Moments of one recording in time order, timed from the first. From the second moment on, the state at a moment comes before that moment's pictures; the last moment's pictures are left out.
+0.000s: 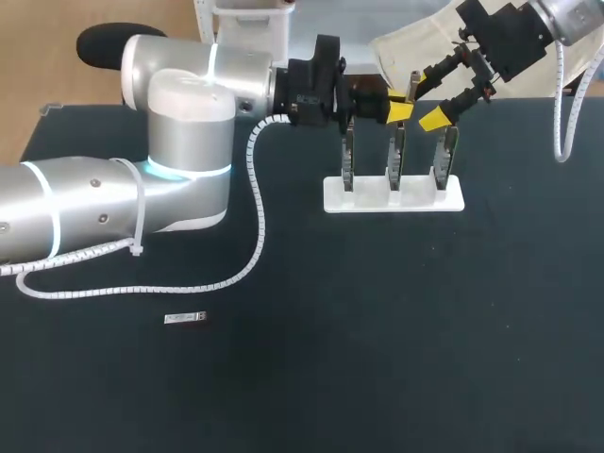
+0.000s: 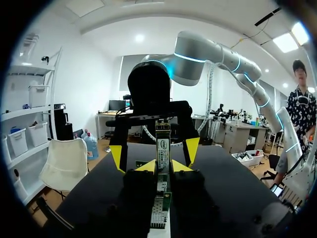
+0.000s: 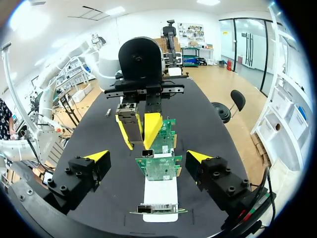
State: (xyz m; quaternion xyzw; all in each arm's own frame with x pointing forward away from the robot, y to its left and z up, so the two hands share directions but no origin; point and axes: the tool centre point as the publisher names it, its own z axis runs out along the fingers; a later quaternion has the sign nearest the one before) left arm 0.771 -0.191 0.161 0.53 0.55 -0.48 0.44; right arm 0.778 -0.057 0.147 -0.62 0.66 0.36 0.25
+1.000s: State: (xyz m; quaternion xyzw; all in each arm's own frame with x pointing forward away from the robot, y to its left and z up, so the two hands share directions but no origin) left arm 0.772 -0.187 0.161 0.53 0.56 -0.47 0.43; right arm 0.778 -0.057 0.147 -0.62 0.66 0.36 0.25
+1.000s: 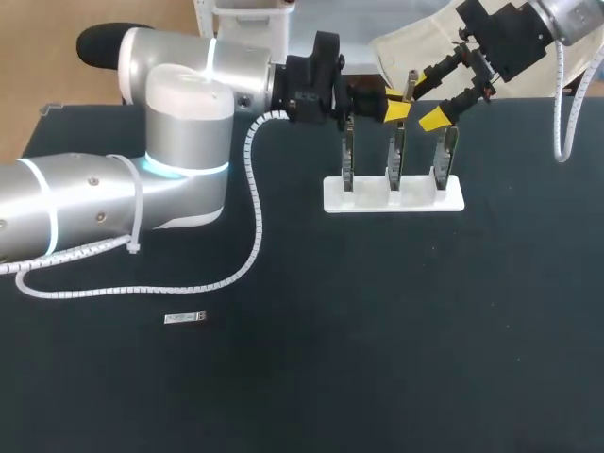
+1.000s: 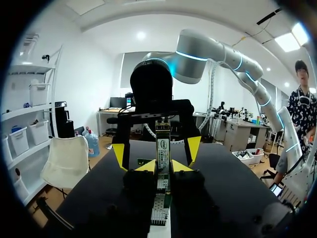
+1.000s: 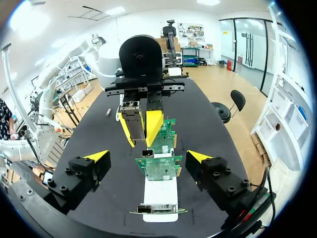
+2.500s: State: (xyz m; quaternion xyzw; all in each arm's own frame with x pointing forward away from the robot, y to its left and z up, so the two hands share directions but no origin) left arm 0.771 -0.184 0.161 0.53 0.56 -0.45 0.44; right arm 0.778 -0.057 0.147 -0.62 0.66 0.36 0.25
